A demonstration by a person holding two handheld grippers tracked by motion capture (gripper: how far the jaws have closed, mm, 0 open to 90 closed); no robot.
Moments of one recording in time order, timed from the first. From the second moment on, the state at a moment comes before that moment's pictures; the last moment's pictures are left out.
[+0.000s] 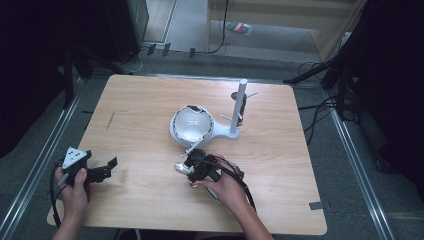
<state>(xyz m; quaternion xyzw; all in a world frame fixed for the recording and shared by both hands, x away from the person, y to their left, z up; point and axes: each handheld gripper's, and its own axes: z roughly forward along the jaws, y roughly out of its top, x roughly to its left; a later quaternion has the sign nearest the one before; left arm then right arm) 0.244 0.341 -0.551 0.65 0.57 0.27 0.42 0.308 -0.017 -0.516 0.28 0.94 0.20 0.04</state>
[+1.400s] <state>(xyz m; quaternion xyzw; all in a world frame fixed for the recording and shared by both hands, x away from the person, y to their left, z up) 0.244 0.341 -0.551 0.65 0.57 0.27 0.42 0.304 -0.100 -0.462 0.38 0.82 0.43 0.08</state>
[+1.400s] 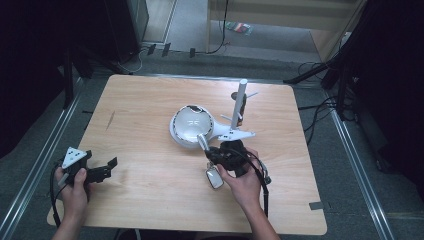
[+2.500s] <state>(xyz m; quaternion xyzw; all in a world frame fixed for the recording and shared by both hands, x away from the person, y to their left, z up) 0.243 0.341 -0.550 0.64 0.58 0.28 0.42 0.308 -0.157 -0.434 0.40 0.75 0.52 0.13</state>
